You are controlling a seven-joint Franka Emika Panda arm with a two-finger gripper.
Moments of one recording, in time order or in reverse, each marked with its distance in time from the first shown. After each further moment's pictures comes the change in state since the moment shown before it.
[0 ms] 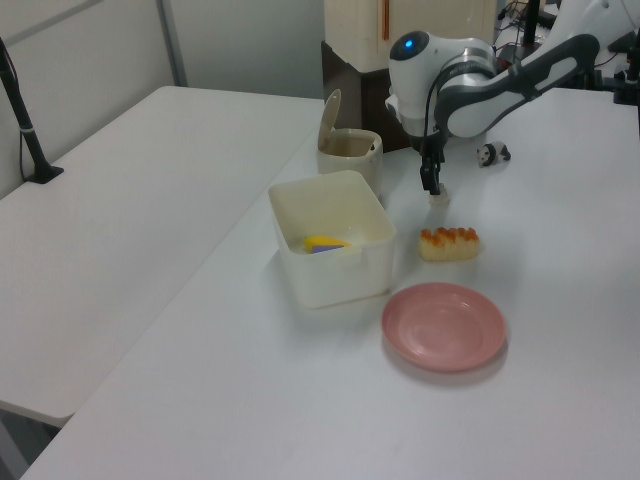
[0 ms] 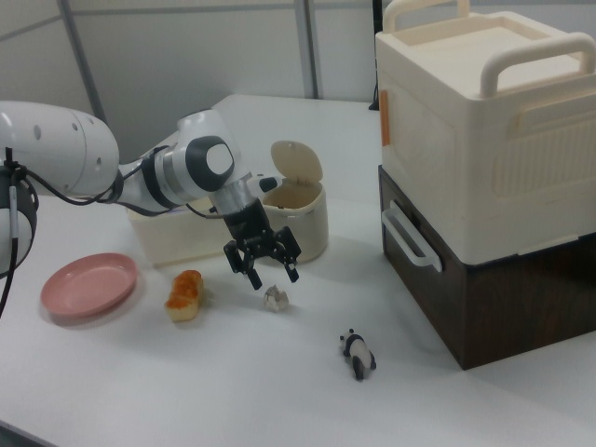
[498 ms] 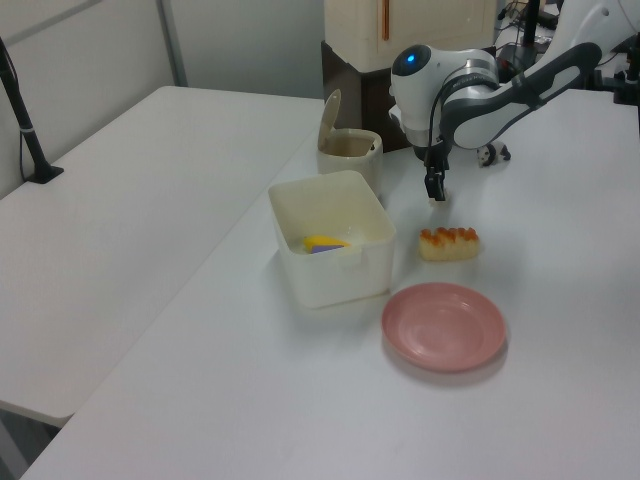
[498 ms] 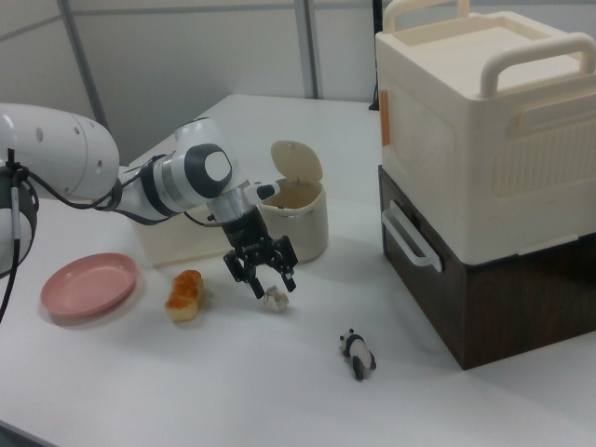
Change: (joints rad) arm 0.000 0.000 0.005 -0.035 -0.035 0.011 0.034
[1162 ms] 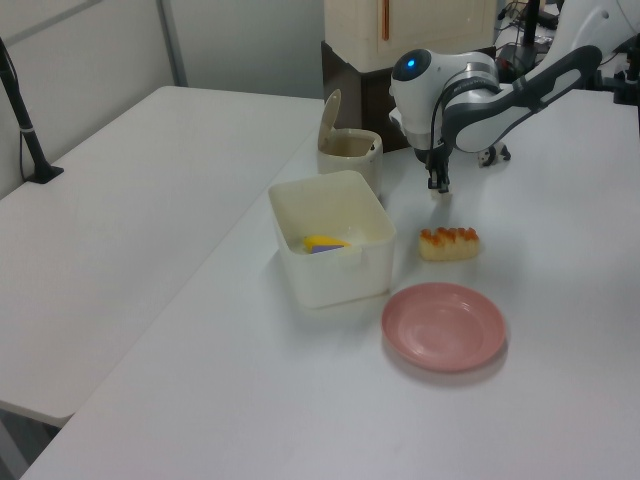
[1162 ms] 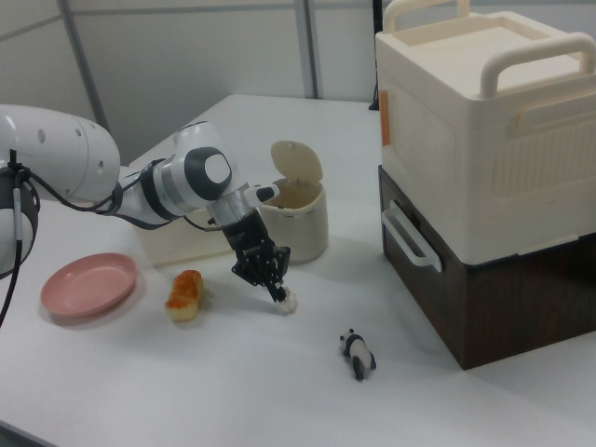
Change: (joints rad) arm 0.000 0.004 0.002 -0.009 -0.033 0.003 0.001
